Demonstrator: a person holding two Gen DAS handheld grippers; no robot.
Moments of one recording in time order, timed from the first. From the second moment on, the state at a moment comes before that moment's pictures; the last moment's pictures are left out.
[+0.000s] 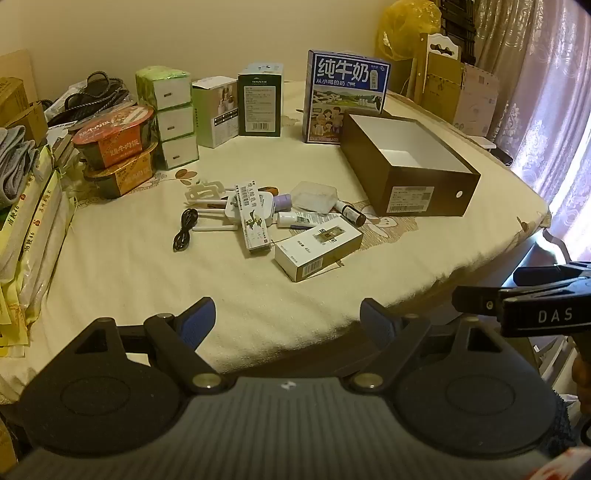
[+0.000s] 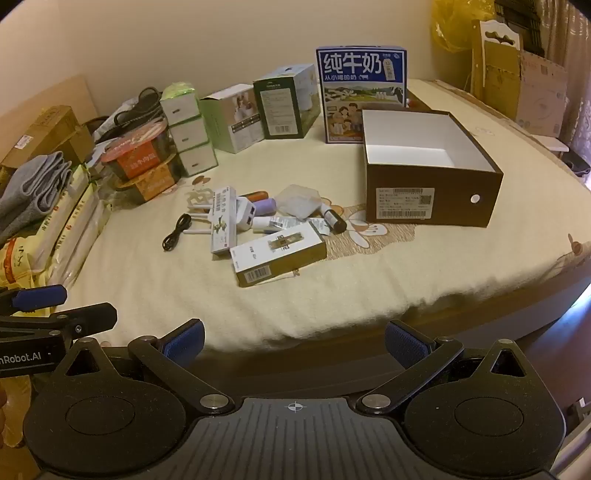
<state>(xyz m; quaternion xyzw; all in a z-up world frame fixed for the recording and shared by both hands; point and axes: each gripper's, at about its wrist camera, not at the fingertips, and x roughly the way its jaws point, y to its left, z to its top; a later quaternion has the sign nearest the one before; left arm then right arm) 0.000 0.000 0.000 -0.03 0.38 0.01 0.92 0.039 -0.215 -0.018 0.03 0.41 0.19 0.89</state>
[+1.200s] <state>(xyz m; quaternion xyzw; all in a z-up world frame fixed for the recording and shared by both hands) 0.000 0.000 0.000 -0.03 0.38 0.01 0.92 0.044 -0.216 -0.017 0.03 0.41 0.19 0.89</state>
